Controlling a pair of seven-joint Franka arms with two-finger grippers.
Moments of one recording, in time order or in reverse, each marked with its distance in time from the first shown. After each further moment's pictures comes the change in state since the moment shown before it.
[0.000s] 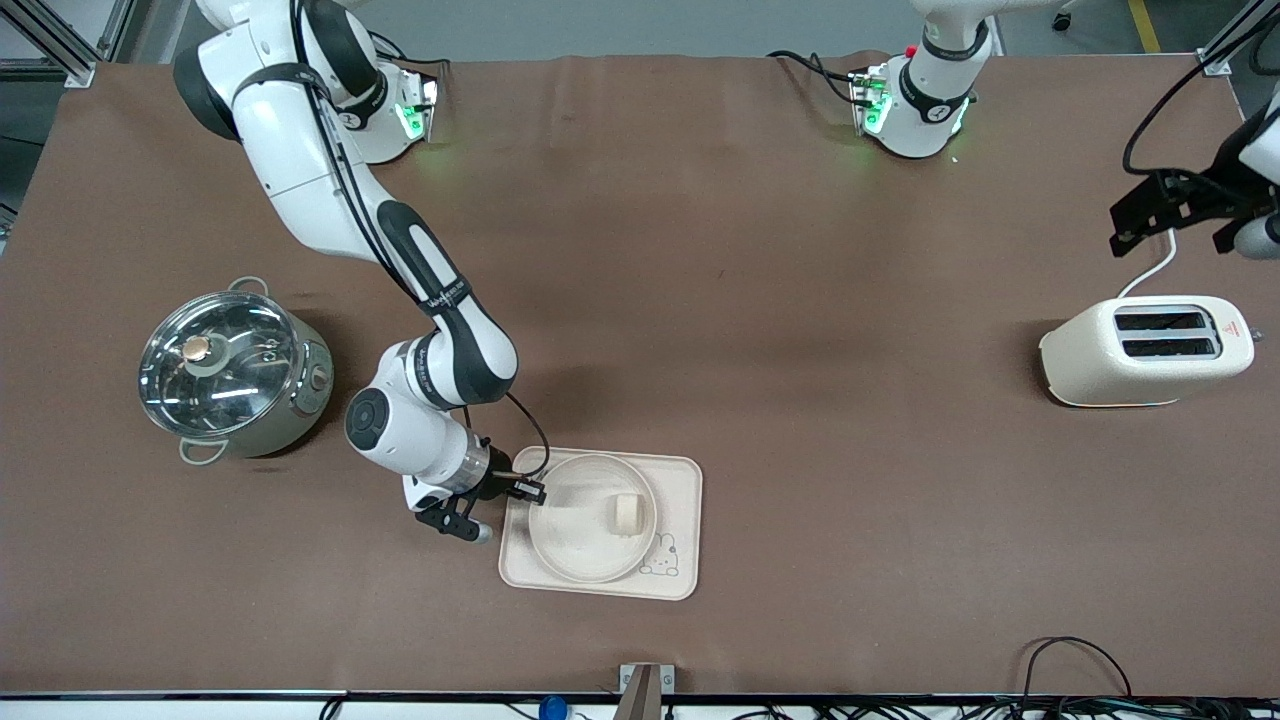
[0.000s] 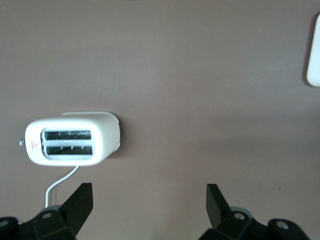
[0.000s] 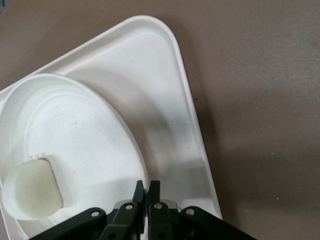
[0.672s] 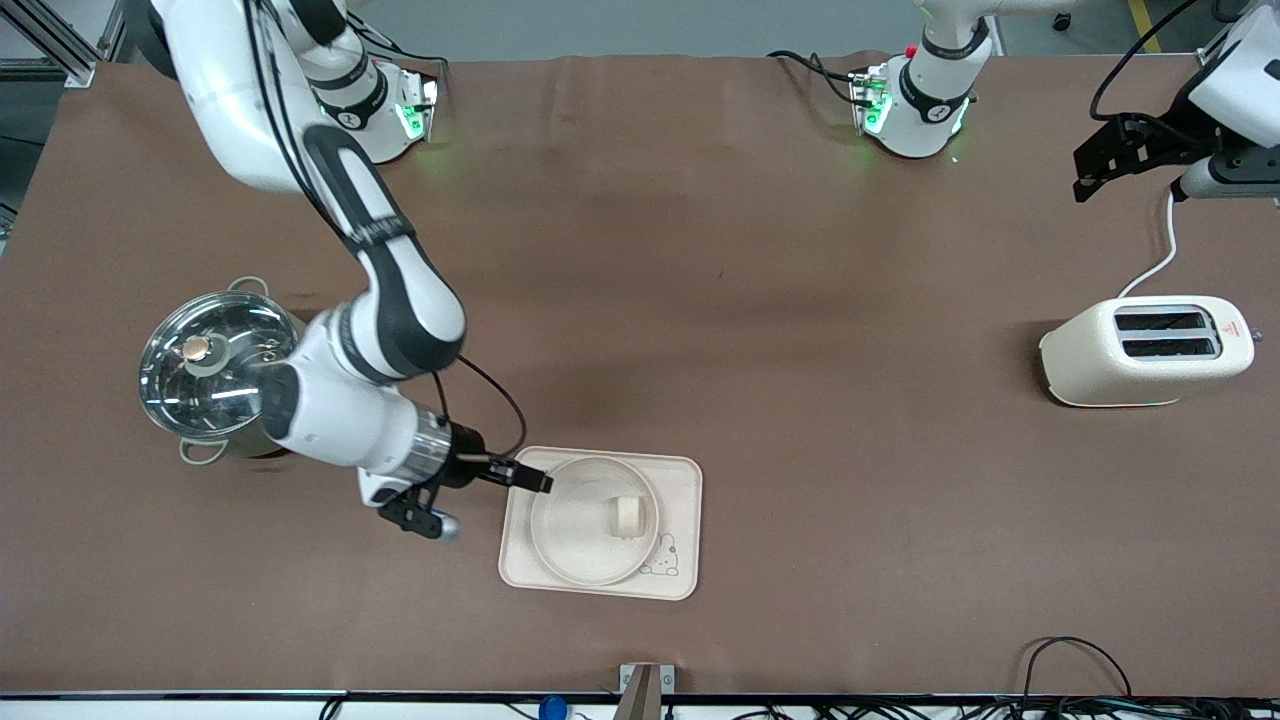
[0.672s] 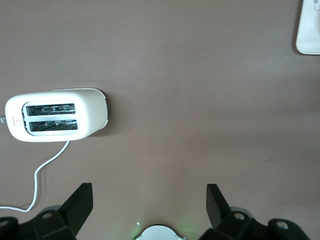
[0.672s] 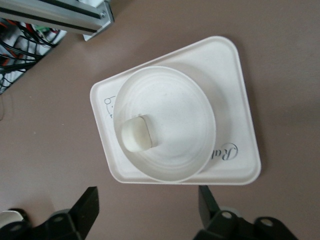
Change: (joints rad) left arm -0.085 -0.121 0.064 -0.150 -0.051 -0.013 0.000; right arm -0.025 -0.276 -0.037 -0.011 0.079 -0.307 0.007
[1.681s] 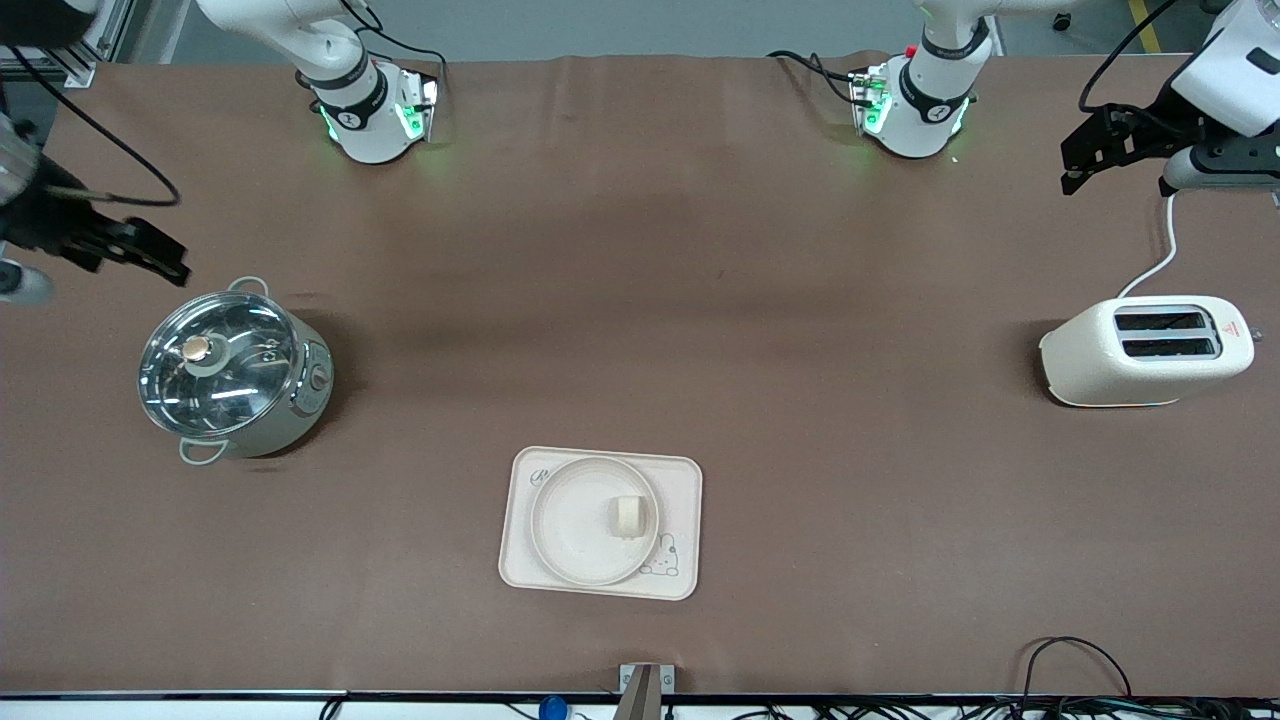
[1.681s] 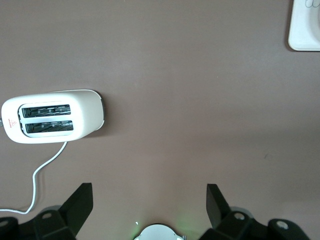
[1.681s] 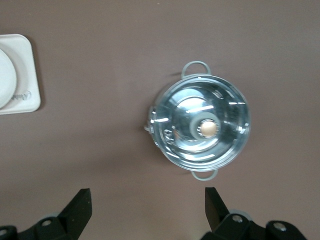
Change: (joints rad) left arm -0.005 -0.009 -0.018 0.007 -0.002 -0.007 0.000; right arm -0.122 -0.696 -0.211 -0.214 -0.633 -0.689 -0.187
